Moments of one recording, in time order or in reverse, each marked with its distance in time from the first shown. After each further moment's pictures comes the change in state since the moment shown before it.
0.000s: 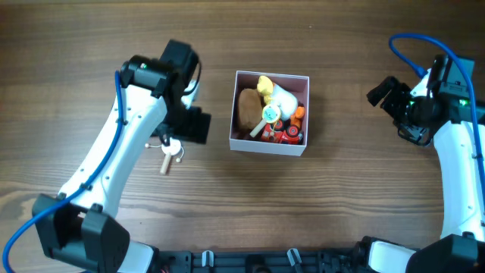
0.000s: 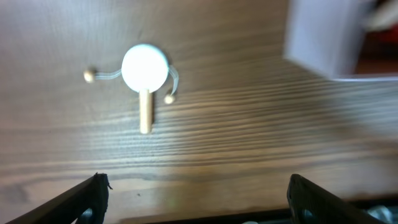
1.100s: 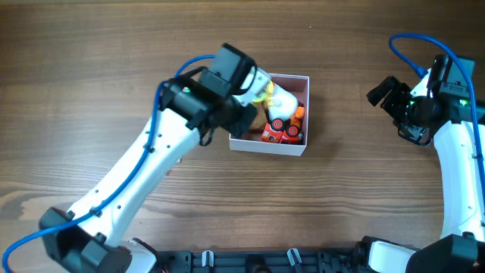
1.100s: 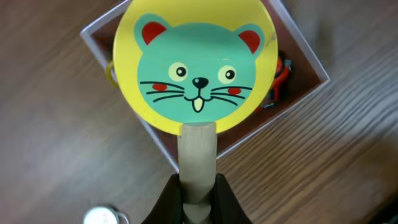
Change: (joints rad) left arm -0.288 -0.047 0.037 0.360 0.057 0.257; right arm 0.000 0.000 0.000 0.001 0.000 0.000
